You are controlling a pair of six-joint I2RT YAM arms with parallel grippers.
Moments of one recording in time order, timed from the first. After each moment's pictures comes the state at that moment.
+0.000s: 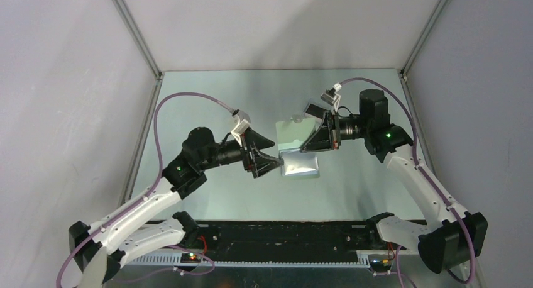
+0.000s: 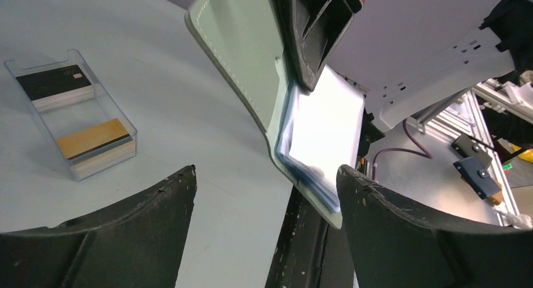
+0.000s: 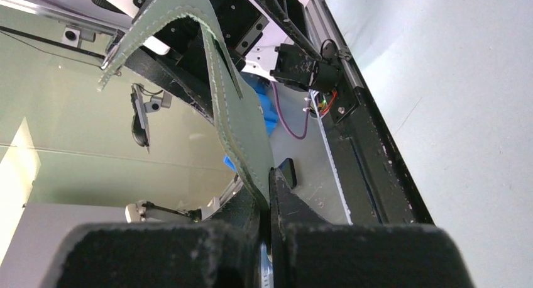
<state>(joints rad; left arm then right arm) -0.76 0.89 0.78 0.06 0.51 -0.32 0.35 1.13 1.06 -0.34 -1.22 0.67</state>
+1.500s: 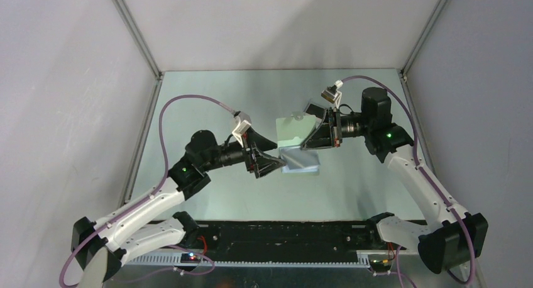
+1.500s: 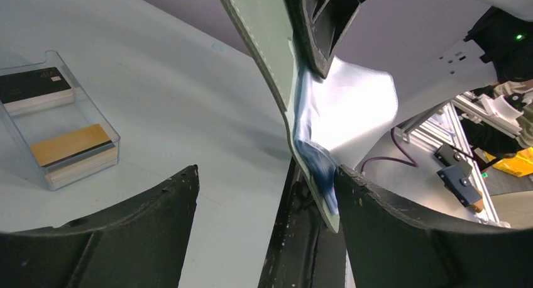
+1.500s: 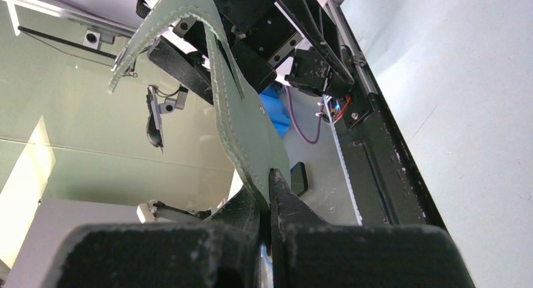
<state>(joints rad) -0.76 0.91 0.71 0.21 0.53 -0.40 0.35 1.13 1.06 -0.25 -1.25 0.75</state>
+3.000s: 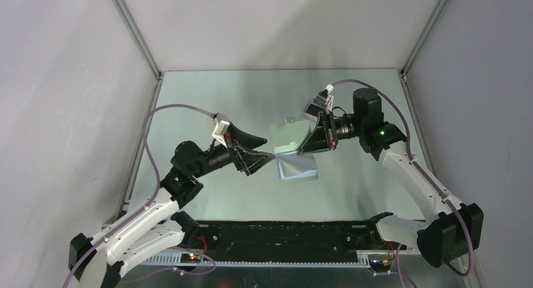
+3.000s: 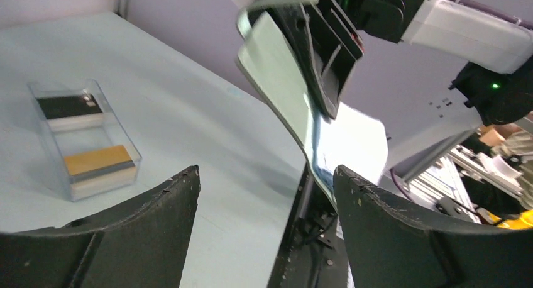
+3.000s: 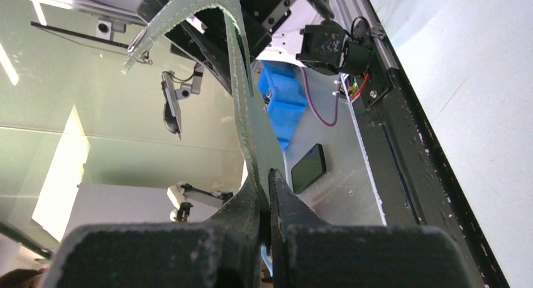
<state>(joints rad) -0.68 0.78 0.58 0.39 0.47 -0.52 0.39 1.18 1.06 -0.30 -1.29 0.75</state>
